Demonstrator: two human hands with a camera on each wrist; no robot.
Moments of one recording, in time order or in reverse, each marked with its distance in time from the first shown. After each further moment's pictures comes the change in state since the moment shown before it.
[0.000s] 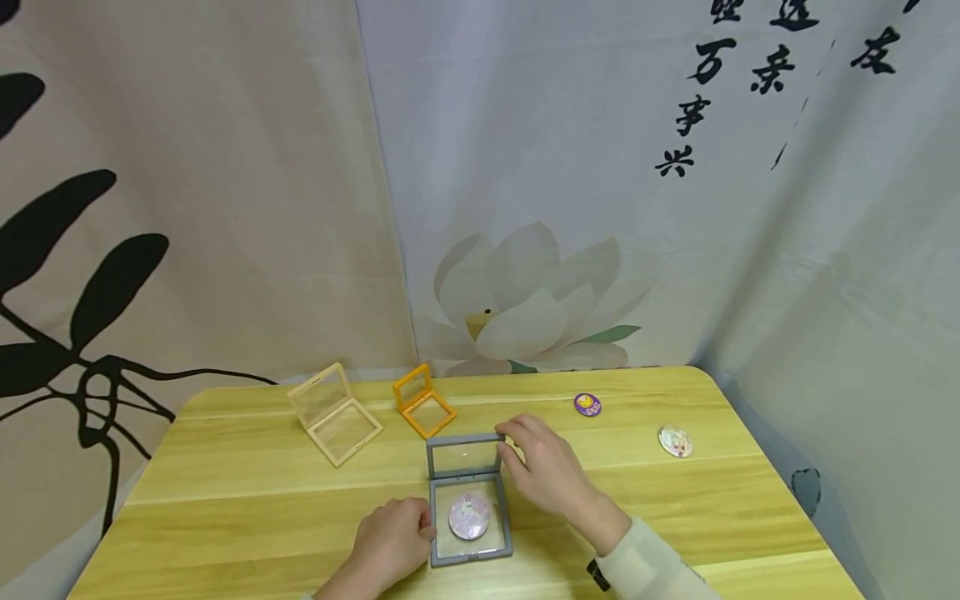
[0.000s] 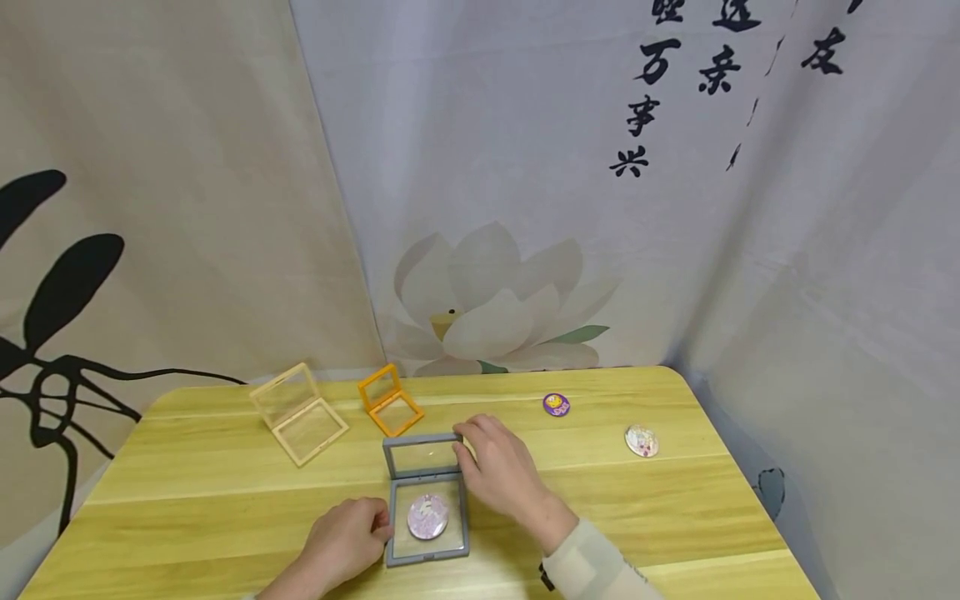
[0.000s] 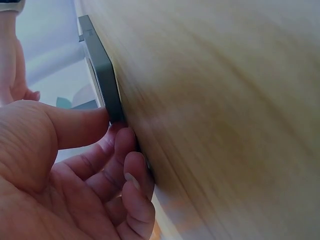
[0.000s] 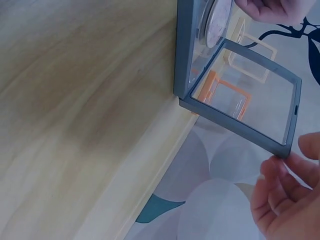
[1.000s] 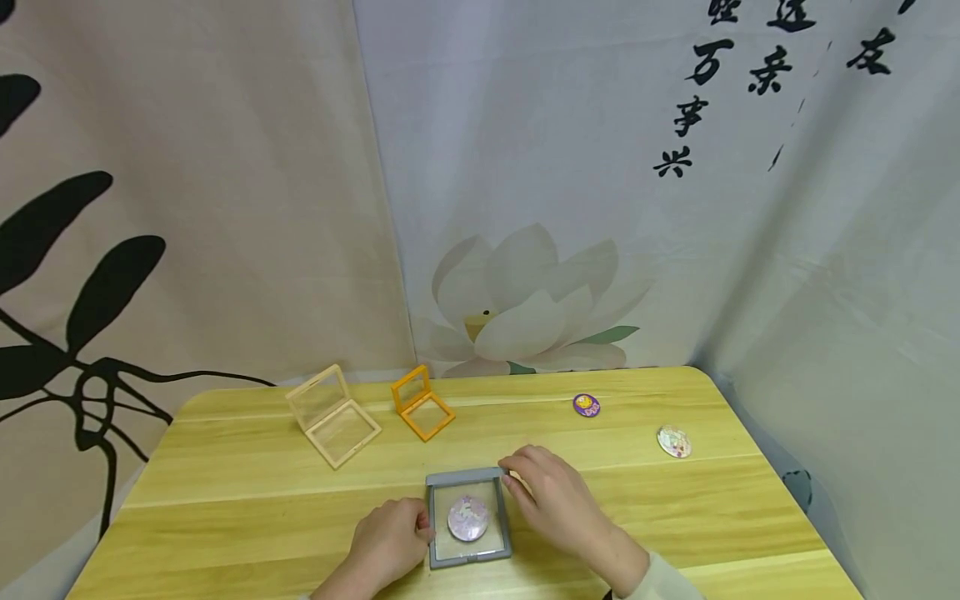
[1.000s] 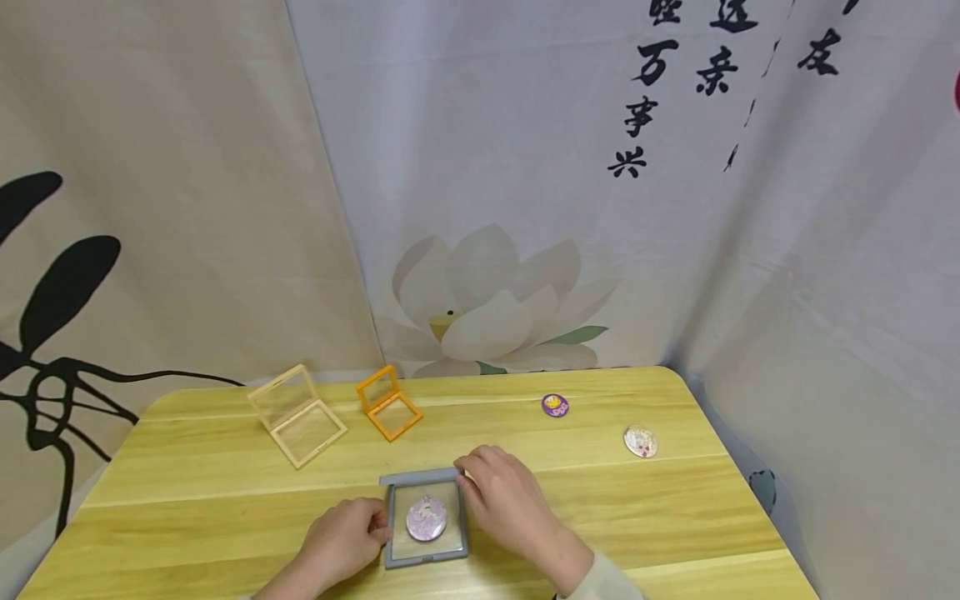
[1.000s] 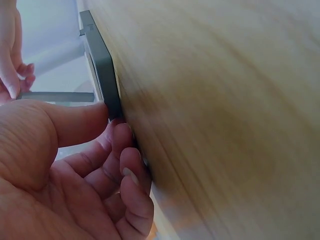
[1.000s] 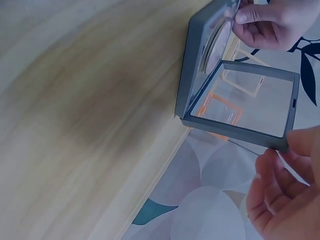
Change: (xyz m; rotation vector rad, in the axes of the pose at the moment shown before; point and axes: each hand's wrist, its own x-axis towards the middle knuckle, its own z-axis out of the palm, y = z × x) left_hand 0.002 -0.006 -0.001 -0.042 -0.034 -0.014; right_hand -0.031 -0.005 -0.002 -0.052 0.041 -0.145
